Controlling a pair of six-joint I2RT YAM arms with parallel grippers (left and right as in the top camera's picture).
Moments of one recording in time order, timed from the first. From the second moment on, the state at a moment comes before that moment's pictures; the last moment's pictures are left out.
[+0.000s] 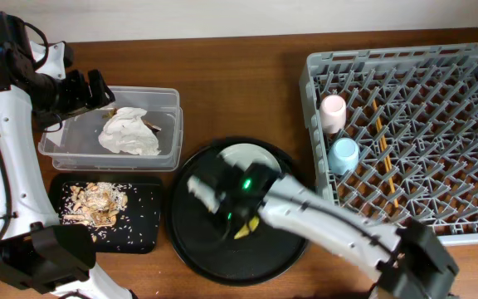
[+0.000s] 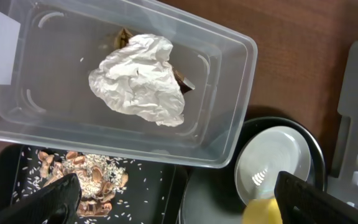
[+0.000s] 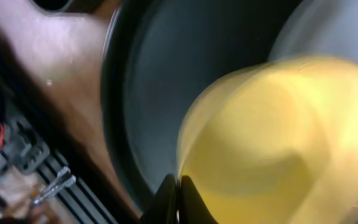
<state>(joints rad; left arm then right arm) 0.25 1.89 2.14 -1.50 0.29 -0.01 0.93 1.73 1.33 -0.93 -0.26 0.12</state>
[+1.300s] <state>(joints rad) 0.25 1.89 2.14 -1.50 0.30 -0.01 0.32 1.64 1.82 -1.09 -0.46 0.00</state>
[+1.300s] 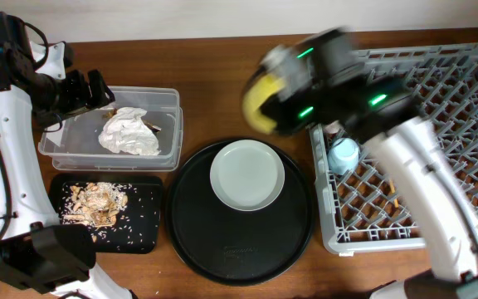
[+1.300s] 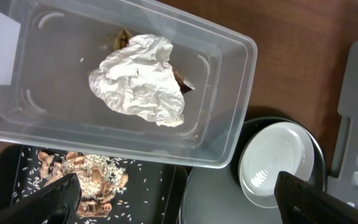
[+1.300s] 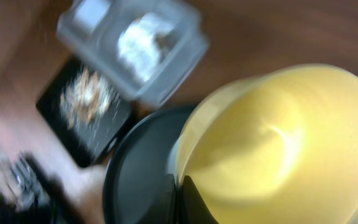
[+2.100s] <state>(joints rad) 0.25 1.89 2.14 -1.50 0.29 -0.01 -0.52 2.24 1.81 -0.71 -1.50 -0.10</state>
